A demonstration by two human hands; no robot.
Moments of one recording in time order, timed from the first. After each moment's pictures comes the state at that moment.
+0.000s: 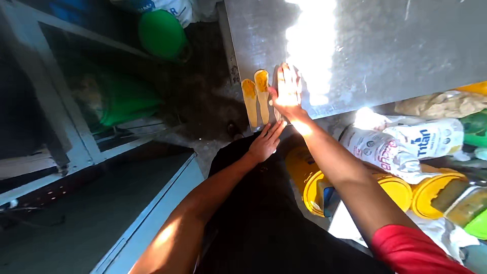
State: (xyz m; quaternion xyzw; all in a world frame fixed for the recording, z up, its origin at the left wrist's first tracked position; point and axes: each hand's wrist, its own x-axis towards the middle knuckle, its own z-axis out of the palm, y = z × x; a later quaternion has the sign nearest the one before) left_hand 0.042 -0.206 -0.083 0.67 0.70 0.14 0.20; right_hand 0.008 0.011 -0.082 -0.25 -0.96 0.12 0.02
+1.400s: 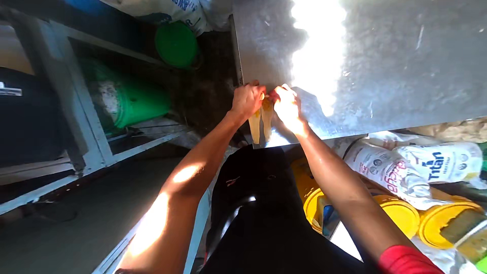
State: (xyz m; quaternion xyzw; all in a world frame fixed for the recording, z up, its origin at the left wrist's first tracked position) left_hand -0.178 -0.096 -0.027 0.46 0.85 0.13 0.24; right_hand -0.052 0.025 -0.029 -0.29 -0.91 0.30 -0.03
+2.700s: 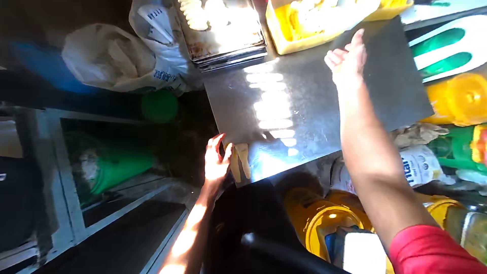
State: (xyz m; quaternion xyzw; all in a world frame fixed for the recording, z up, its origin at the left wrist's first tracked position) left_hand -0.135 -0.144 0.035 0.25 0.82 0.47 0.20; right_hand -0.059 0.328 0.130 -0.50 -0.47 0.62 0.38
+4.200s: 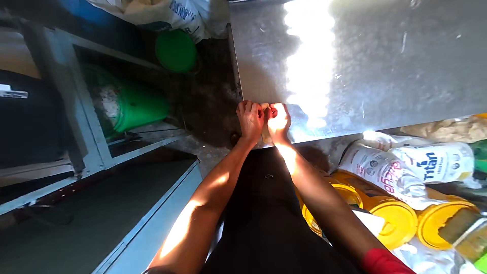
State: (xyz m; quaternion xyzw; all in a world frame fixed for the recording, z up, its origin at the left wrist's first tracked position) left_hand -0.085 -0.119 -0.062 0.29 0.91 0.31 0.07; right_hand 0.005 -0.042 -0.048 -0.39 -0.84 0.35 0.14
